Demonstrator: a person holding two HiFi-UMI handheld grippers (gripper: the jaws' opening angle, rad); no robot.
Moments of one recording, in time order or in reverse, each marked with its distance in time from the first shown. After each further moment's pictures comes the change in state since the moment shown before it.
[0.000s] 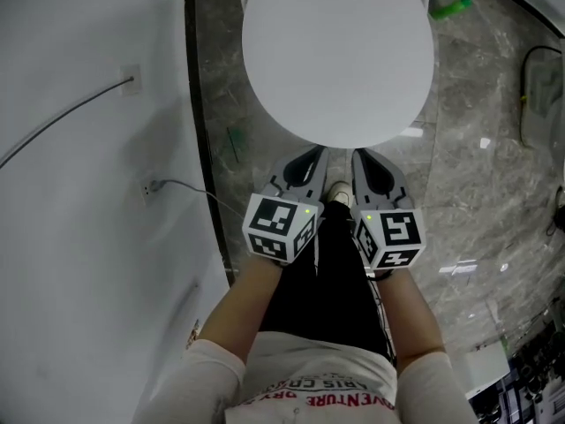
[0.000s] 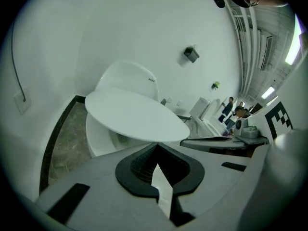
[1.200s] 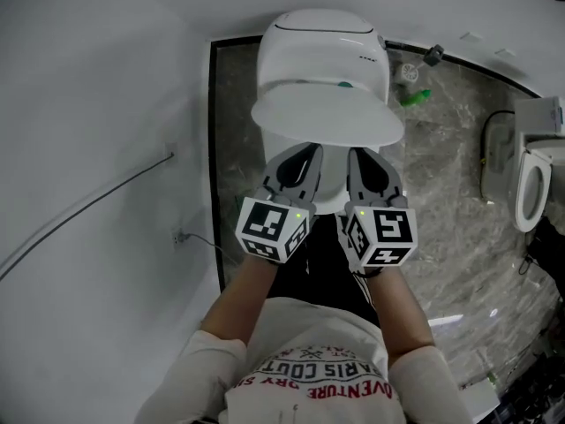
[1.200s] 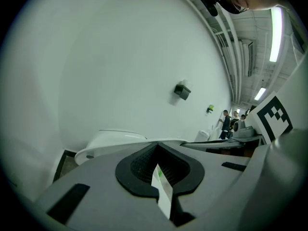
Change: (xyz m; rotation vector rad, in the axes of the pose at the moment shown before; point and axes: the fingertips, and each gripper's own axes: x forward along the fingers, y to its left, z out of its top) left arm -0.031 -0.042 0.334 0.155 -0.332 -0.018; right arm -0.041 -0.013 0.330 -0.085 -0.248 -0.061
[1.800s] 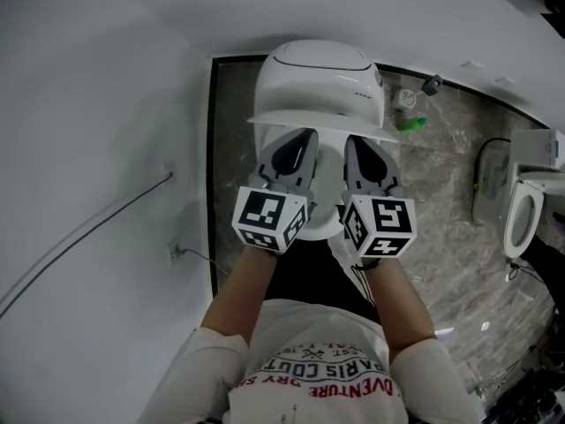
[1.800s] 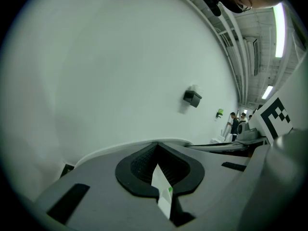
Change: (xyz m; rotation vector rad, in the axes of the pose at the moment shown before) left arm 0.078 0.044 0.085 0.019 -0.069 0.076; right arm 0.073 -0.040 0.088 -0.017 -0.042 0.026
